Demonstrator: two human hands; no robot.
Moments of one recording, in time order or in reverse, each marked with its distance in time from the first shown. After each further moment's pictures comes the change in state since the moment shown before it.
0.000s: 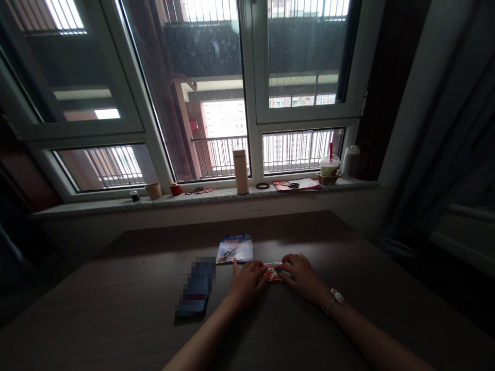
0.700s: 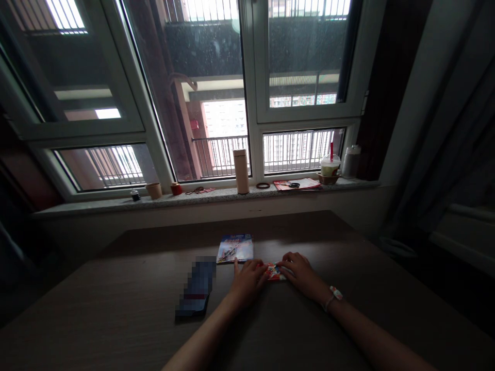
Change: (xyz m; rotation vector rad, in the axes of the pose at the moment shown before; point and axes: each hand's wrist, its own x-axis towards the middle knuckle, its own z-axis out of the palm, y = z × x) left_hand 0.002 -0.004 0.005 0.031 0.005 0.024; right_hand 0.005 0.010 0.007 0.064 0.041 -0.042
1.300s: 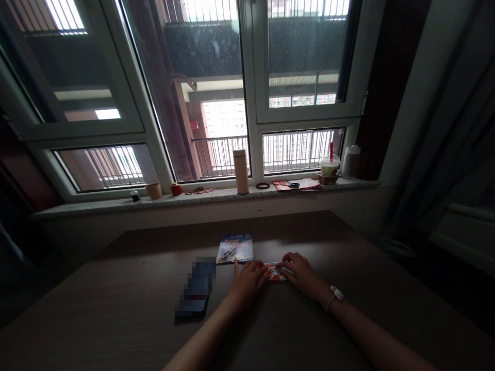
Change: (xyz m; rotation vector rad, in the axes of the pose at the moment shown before) left_hand -0.001 0.001 -0.001 0.007 -0.003 -0.001; right_hand 0.001 0.001 -0.001 0.004 -0.002 -0.019
